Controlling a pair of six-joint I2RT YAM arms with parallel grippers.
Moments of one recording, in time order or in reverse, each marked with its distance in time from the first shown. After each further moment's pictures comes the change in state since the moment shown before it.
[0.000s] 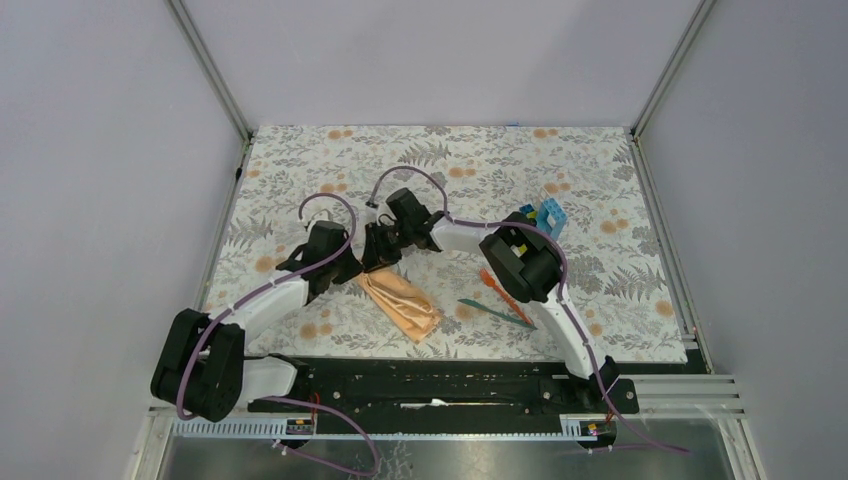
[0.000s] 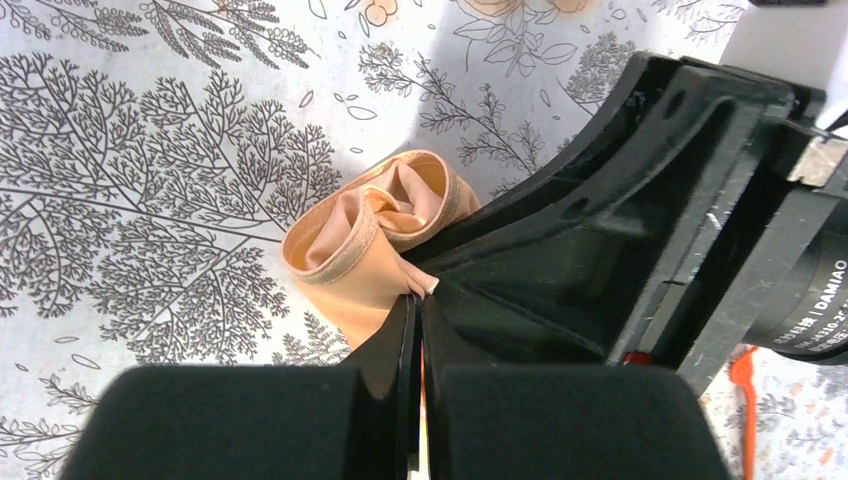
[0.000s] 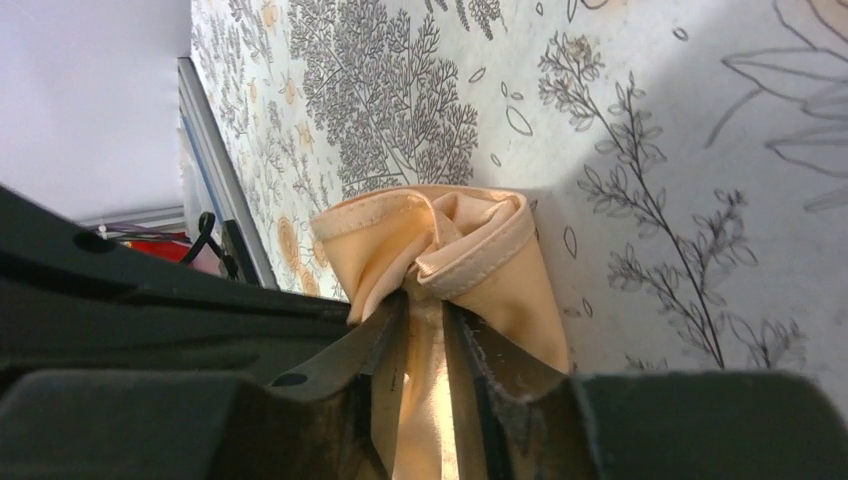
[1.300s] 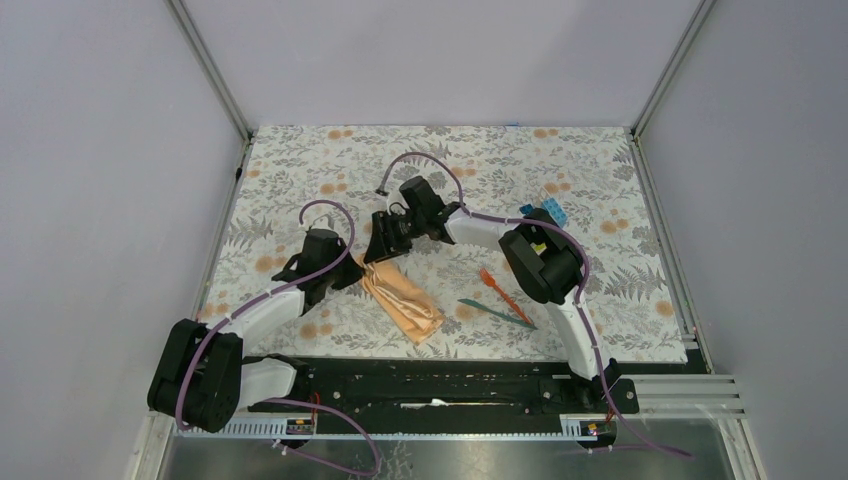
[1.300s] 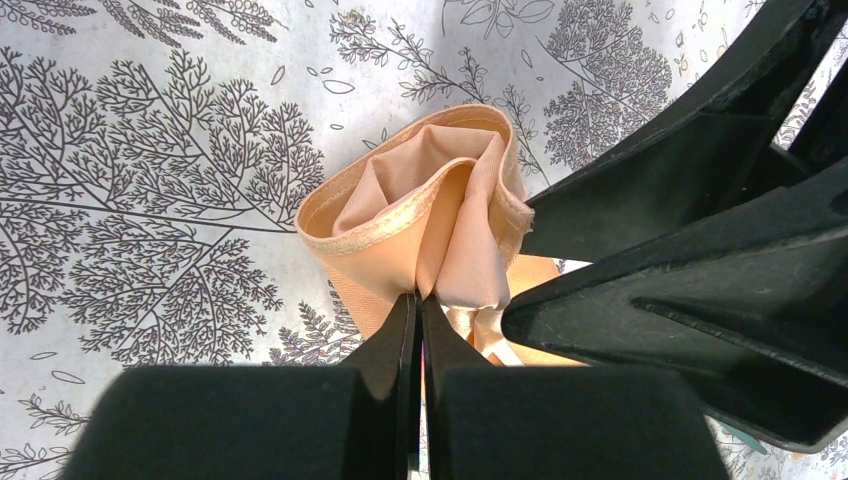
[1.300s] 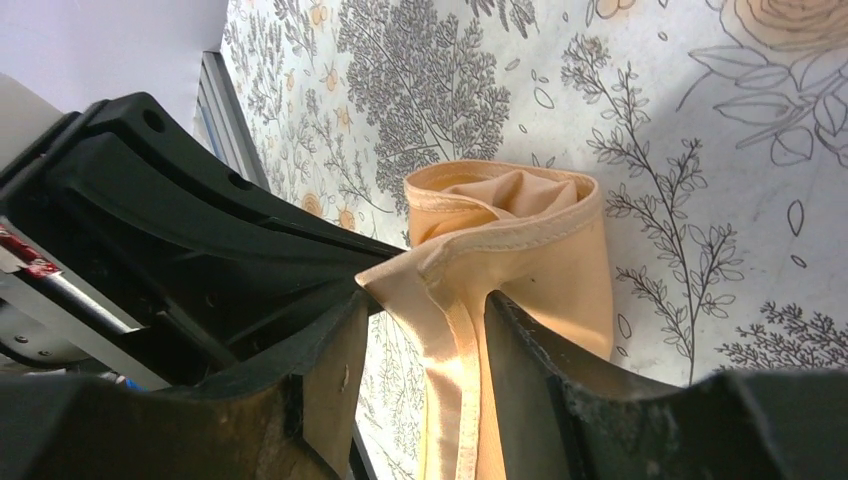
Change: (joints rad) left arm 0.031 -0.066 -0.097 0.090 0.089 0.060; right arm -0.053 -0.153 -0.125 0.024 -0.018 -0.069
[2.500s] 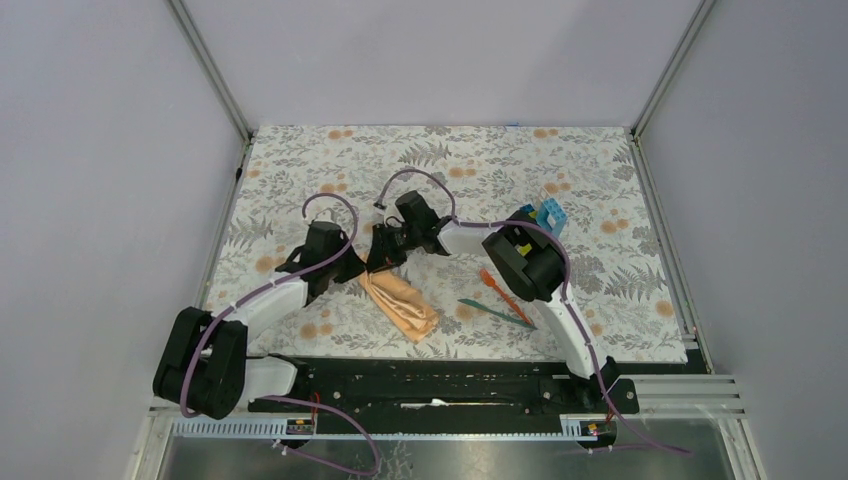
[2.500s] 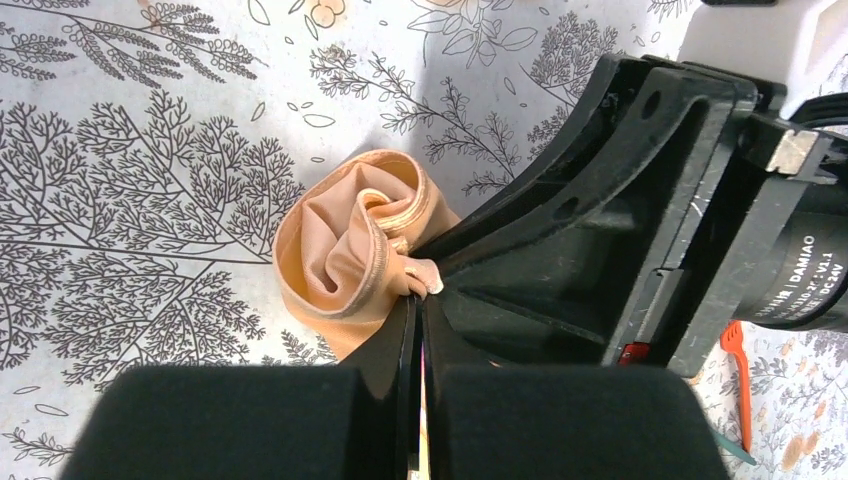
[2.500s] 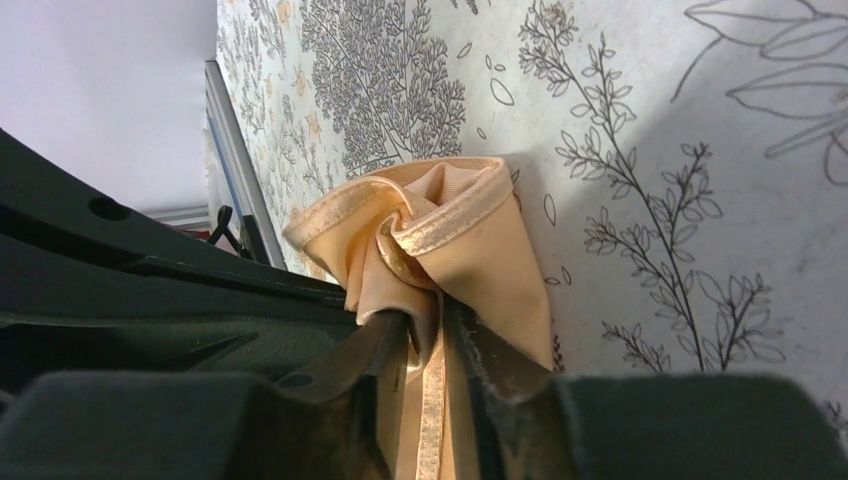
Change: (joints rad) left arm 0.000 0.071 0.070 -0.008 0.006 0.005; right arm 0.024 0.118 -0.013 0.160 -0.027 0.149
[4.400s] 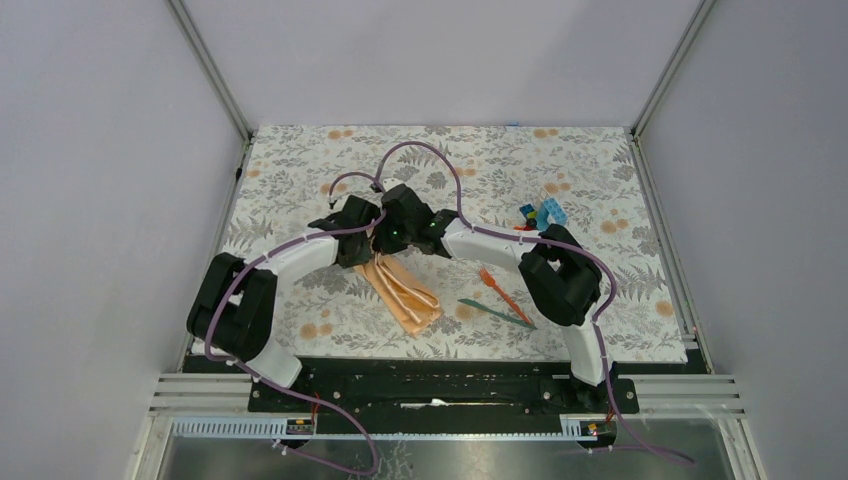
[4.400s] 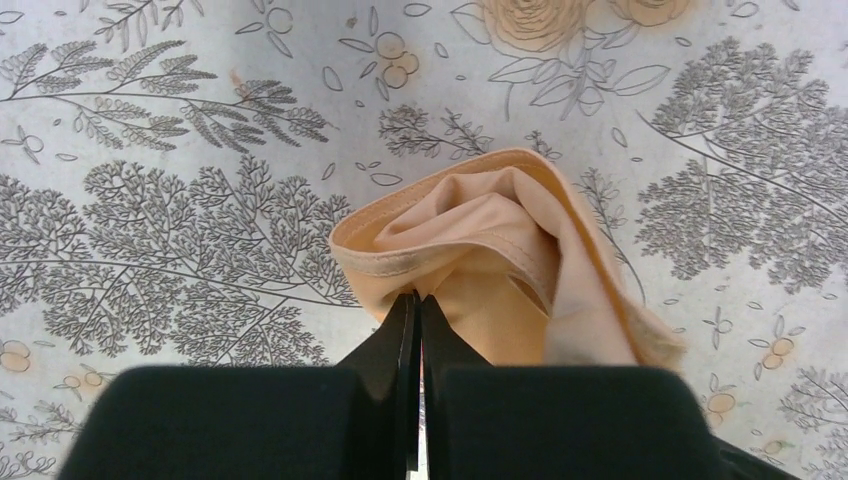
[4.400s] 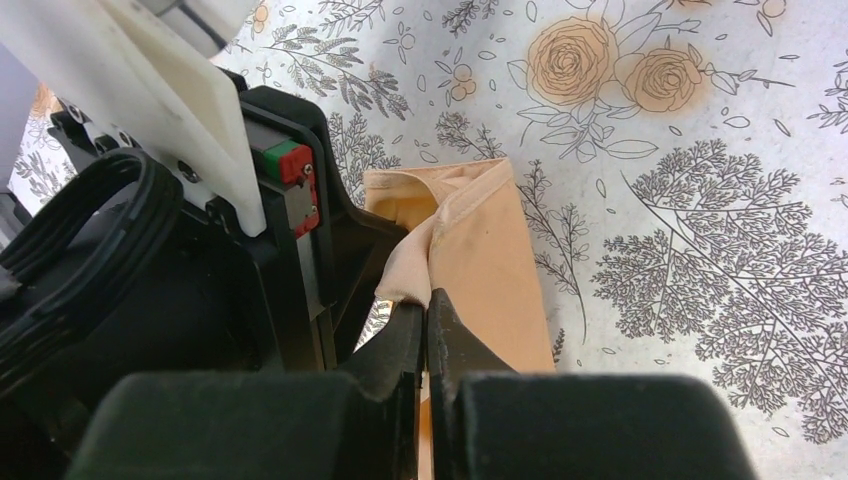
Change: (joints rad) left arm -0.111 0.302 0.365 -0.389 -0.320 0.074; right arm 0.118 -0.313 -0.034 -0.278 0.675 -0.237
